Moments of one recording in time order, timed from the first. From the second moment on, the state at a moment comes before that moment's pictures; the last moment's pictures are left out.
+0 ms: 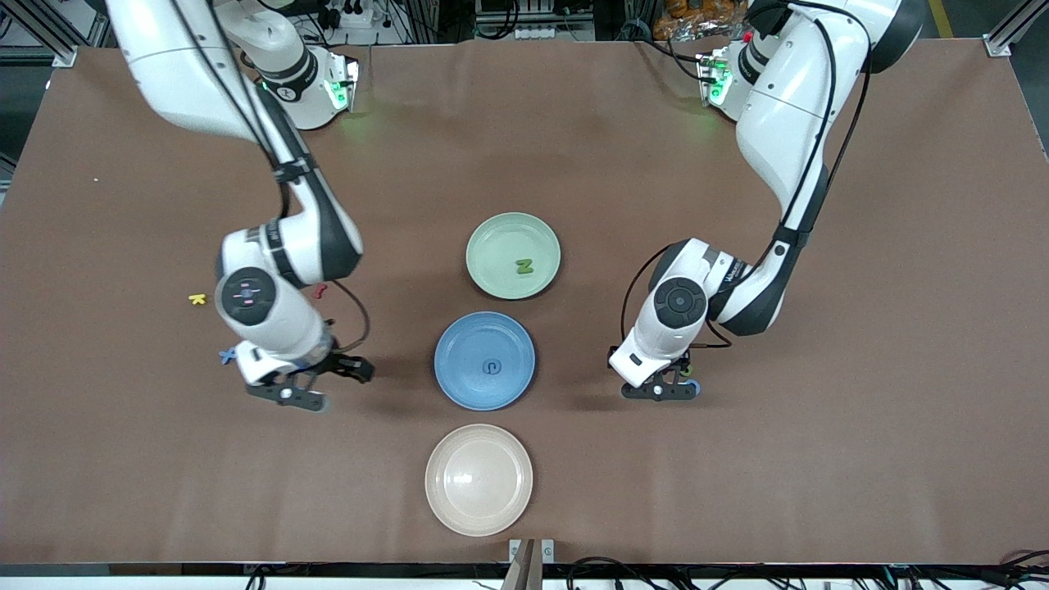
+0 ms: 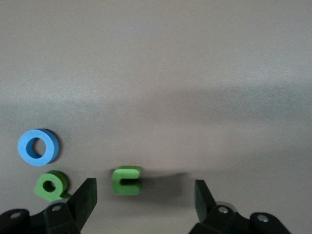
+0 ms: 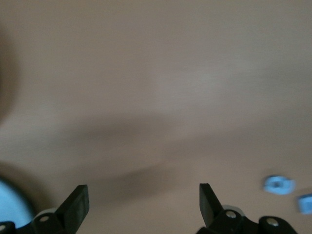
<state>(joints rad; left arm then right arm) -0.37 0.81 -0.12 -1.52 0.19 2.36 -0.53 0.30 0.58 -0.04 -1.65 -0.05 2.29 0.54</state>
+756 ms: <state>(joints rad) -0.36 0.83 -0.11 -1.51 0.19 2.36 -0.48 -0.06 0.52 -0.05 -1.78 -0.05 2.36 0.06</state>
